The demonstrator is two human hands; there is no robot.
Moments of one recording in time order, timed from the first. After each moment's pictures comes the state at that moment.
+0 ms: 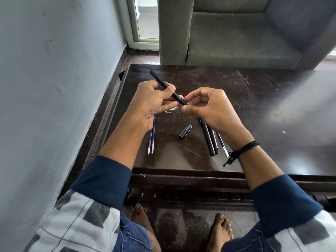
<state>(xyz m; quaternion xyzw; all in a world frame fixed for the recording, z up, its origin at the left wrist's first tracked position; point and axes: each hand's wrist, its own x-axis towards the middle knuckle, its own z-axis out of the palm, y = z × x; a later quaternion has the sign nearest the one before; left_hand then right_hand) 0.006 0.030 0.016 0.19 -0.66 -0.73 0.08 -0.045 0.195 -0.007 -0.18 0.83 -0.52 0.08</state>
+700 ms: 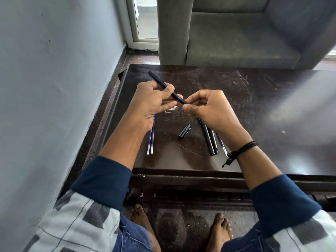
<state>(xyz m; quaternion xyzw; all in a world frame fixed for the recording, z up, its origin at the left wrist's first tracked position) 0.005 0.033 0.018 0.20 -0.65 -0.73 0.08 -0.045 0.192 -0.008 -0.16 0.84 -0.52 0.09</state>
